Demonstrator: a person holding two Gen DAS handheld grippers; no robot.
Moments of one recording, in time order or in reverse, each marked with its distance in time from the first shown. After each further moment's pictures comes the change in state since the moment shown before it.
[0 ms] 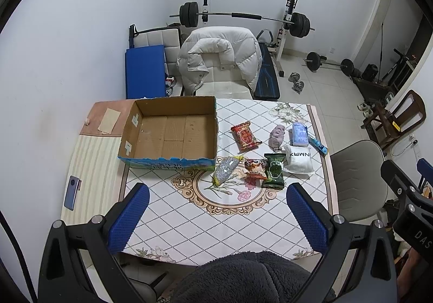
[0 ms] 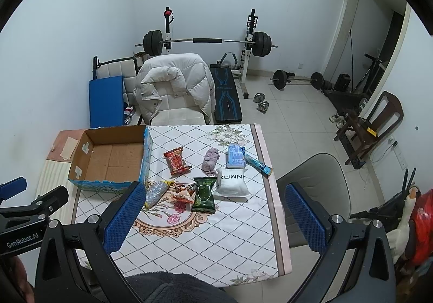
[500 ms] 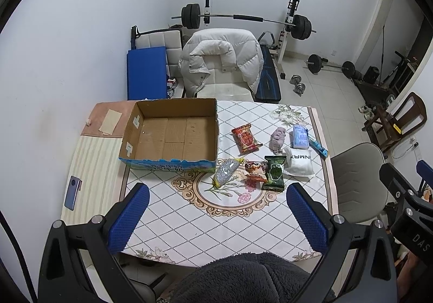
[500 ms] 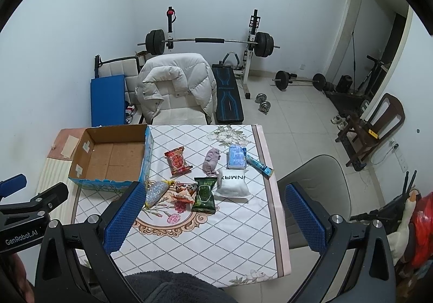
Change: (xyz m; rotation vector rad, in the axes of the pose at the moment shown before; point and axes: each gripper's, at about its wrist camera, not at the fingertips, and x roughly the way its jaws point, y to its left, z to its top) left arm -0.003 0.005 0.005 0.000 -0.003 -0.001; right arm 0.002 0.003 0.005 -0.008 0.001 0.003
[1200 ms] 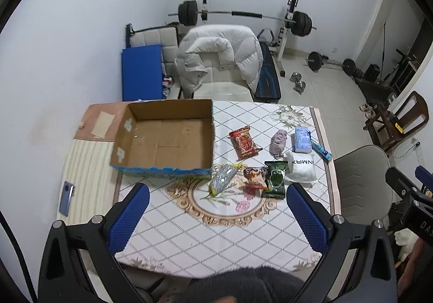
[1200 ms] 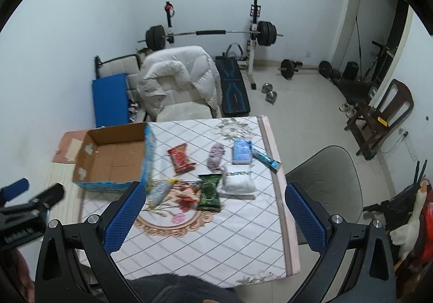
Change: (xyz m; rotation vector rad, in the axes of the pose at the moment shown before) left arm 0.062 -0.007 0.034 0.010 0.018 -0.011; right arm 0.070 -0.039 0.012 0.043 0.086 0.024
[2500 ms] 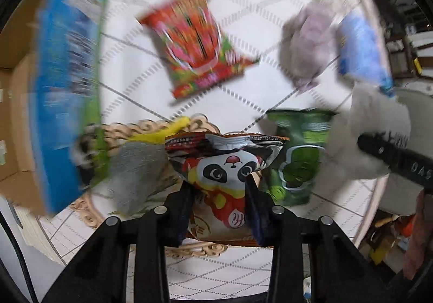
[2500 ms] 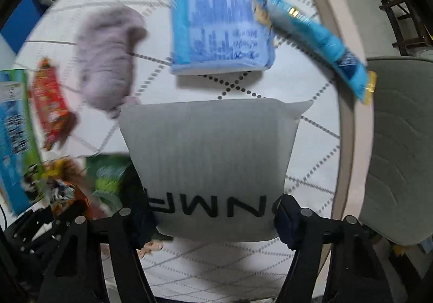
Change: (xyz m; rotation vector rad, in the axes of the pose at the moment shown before) left arm 0.367 -0.077 -0.023 0.067 0.608 -0.086; right arm 0.467 -0.085 -0.035 0.129 0.780 0.080
